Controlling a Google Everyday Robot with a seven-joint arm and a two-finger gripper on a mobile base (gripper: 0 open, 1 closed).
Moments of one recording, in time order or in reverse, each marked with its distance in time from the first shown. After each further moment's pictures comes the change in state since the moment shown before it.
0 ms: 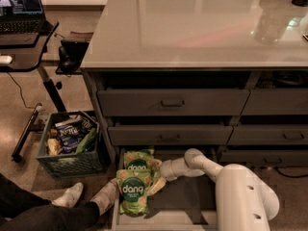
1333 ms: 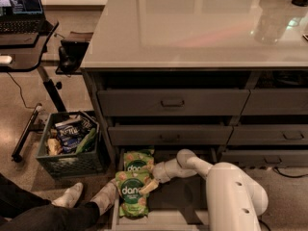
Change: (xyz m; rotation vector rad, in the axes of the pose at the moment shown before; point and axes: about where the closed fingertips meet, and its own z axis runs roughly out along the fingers) arm -0.005 0.011 0.034 -0.079 -0.004 0.003
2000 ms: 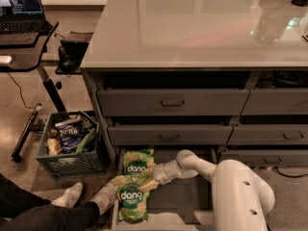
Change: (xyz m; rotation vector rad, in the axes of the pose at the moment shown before) arm -0.010 0.016 -0.001 0.001 0.023 0.017
